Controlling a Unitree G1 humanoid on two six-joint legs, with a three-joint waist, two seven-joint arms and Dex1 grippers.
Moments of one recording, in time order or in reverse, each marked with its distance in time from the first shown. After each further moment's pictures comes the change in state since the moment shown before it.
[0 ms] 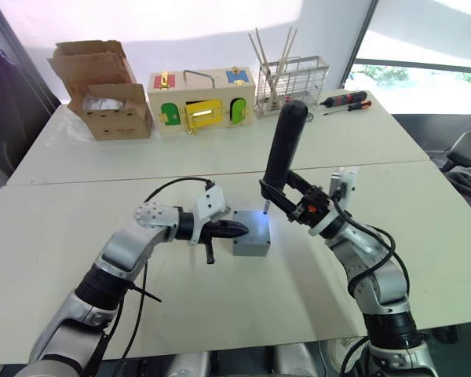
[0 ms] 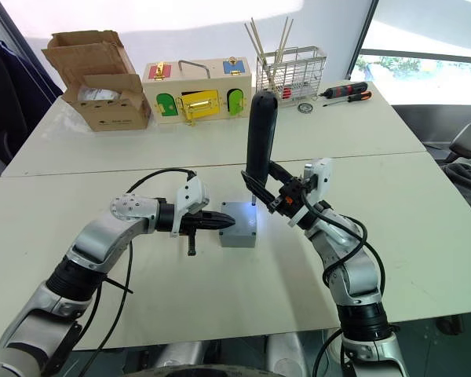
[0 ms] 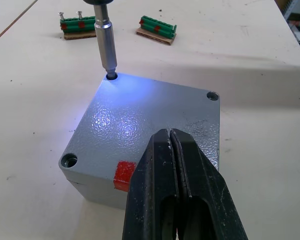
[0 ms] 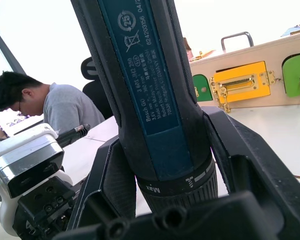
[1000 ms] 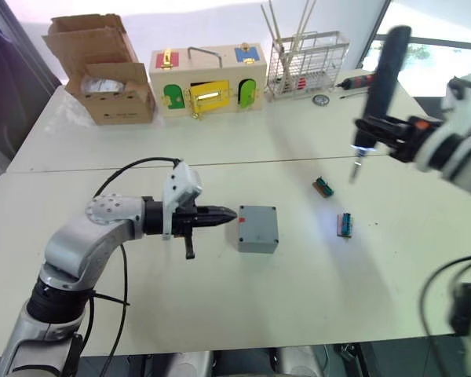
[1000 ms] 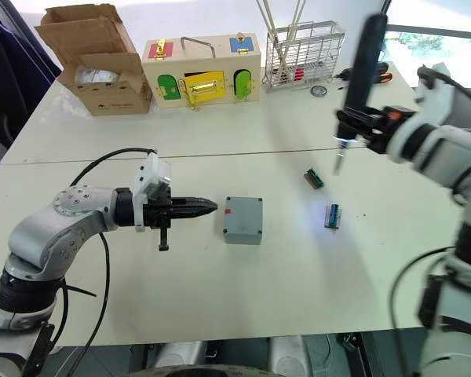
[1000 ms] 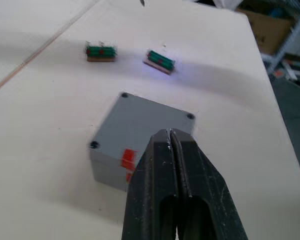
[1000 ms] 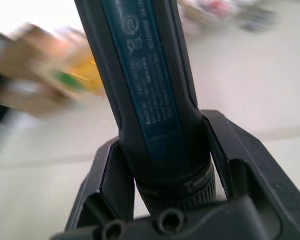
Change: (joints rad) left arm 0.071 0.172 0.184 -0.381 -0.268 0.231 0.033; right arm -0.459 -0.741 -0.360 0.225 0.483 1.053 -0.331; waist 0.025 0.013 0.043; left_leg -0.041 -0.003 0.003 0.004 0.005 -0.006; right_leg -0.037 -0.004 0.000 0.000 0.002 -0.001
